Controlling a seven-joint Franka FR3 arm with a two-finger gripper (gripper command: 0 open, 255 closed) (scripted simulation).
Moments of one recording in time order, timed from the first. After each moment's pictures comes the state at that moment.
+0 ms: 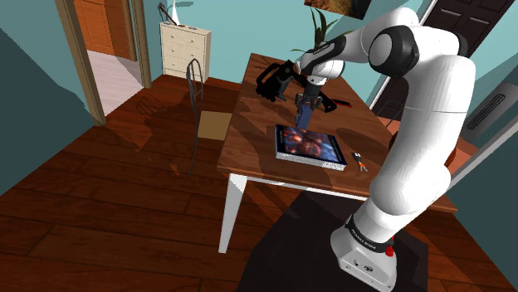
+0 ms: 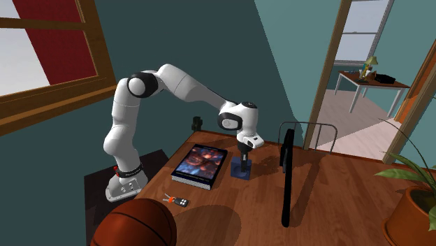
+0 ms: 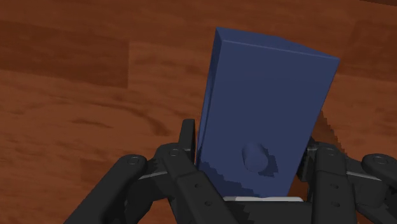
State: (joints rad) arm -0.40 0.37 -0.35 -1.83 0.14 2.16 -0.03
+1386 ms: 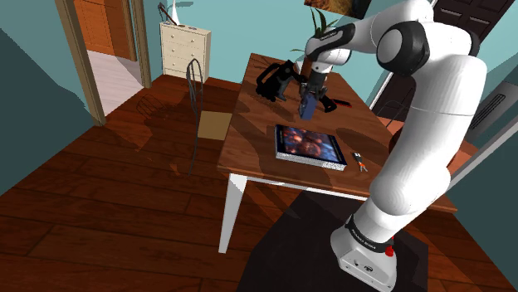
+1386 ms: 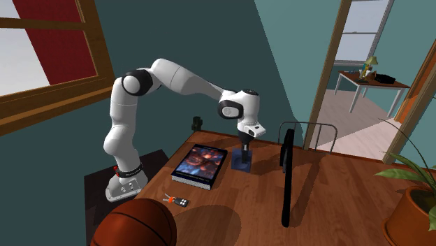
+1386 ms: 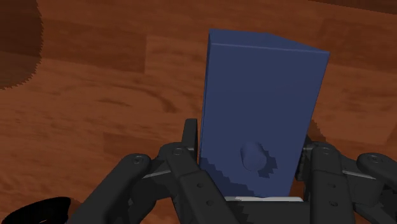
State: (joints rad) arm -0.39 0.31 -0.36 -1.76 0.11 2.03 -0.01
